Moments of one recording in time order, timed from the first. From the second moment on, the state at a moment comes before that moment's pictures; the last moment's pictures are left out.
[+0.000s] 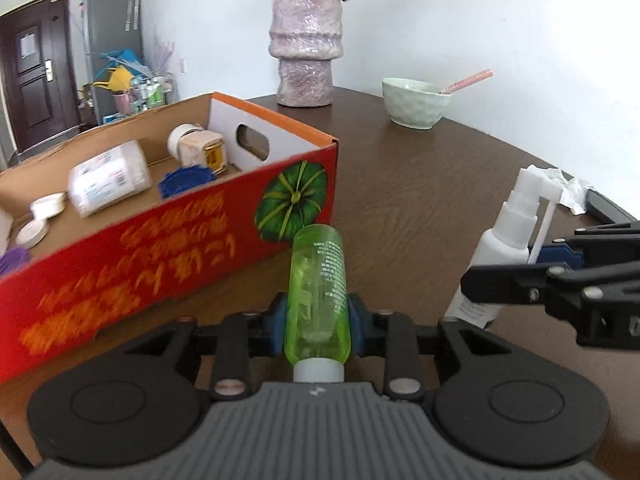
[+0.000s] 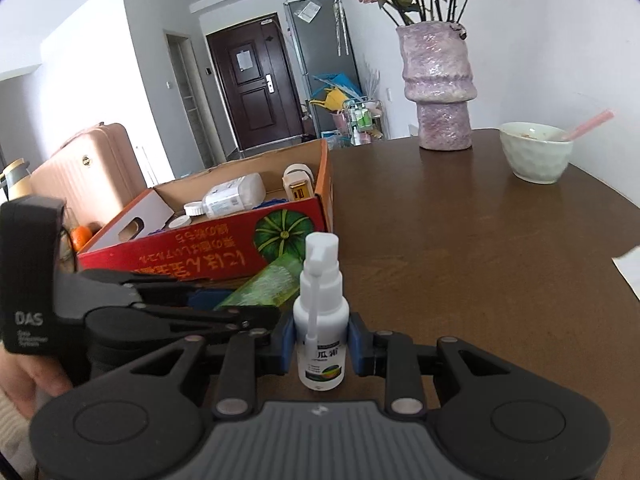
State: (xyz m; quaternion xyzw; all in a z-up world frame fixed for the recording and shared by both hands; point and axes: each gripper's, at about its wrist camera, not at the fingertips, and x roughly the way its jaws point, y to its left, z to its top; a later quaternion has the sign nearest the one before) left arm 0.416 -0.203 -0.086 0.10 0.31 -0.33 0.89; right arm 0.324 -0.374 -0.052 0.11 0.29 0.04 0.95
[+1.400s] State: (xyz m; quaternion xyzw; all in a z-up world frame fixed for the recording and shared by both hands) left arm 0.271 0.009 0.050 -0.02 0.13 -0.17 0.98; right arm 0.263 -0.301 0.061 0.03 0.16 0.11 0.98
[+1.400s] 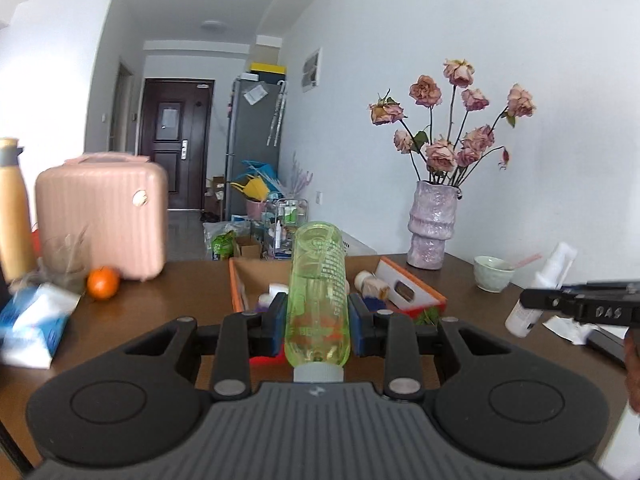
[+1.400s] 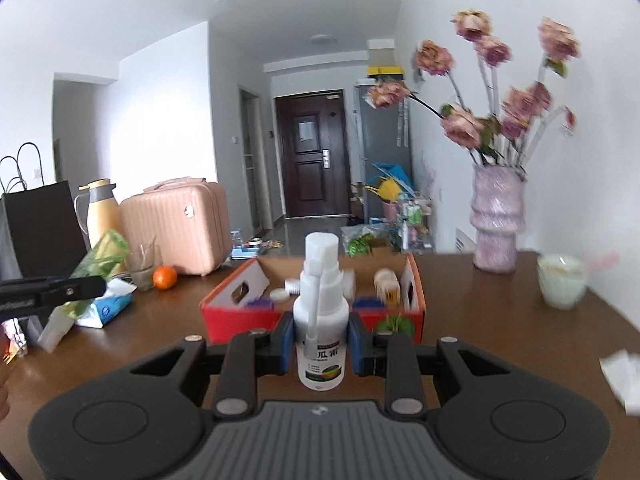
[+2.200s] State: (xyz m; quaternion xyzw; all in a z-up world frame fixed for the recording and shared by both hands) left arm 0.555 -0.090 -0.024 0.07 0.27 -0.25 0.93; right arm 0.535 -0.270 -0.005 -0.13 0.37 0.13 0.91
